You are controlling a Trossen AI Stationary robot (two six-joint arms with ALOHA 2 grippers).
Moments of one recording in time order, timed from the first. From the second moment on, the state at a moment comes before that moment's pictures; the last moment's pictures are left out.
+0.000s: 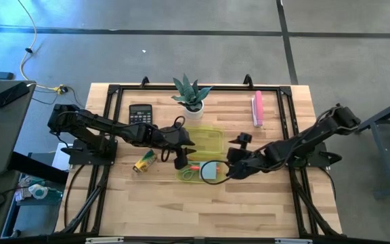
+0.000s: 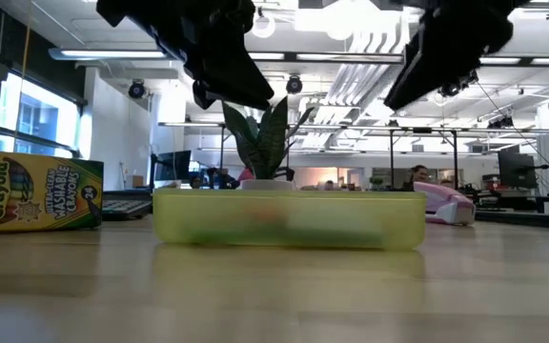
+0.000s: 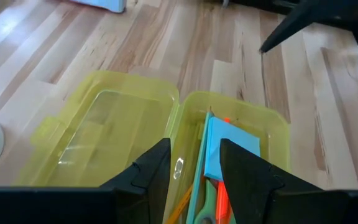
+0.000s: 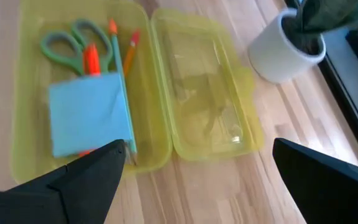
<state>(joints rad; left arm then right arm) 0.03 1.50 0.92 -0.06 -0.14 -0.26 0.42 1.42 0.96 -0.59 0.65 0.38</state>
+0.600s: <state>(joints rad) 0.03 1.50 0.92 -0.05 -0.14 -0.26 0.39 1.39 0.90 -0.61 0.65 0.41</state>
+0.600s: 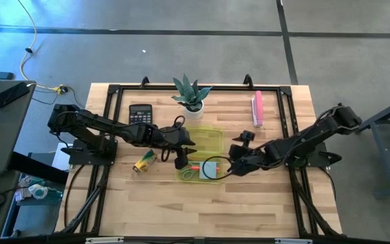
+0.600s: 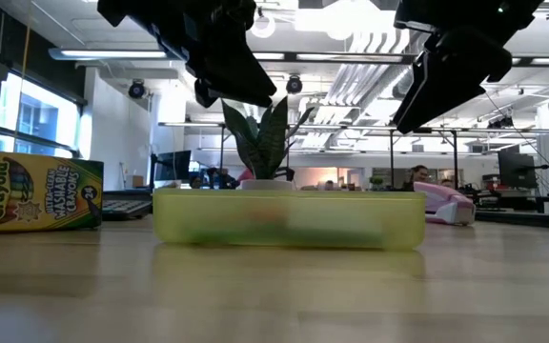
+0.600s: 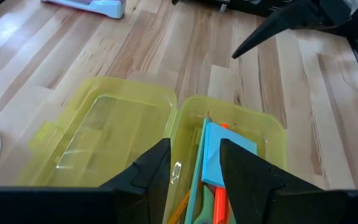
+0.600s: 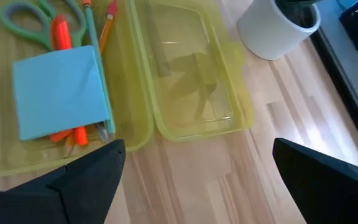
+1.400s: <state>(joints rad) 0.08 1.44 0.92 -0.18 -0.03 -0.37 0.42 1.36 0.90 -0.68 0.67 0.47</state>
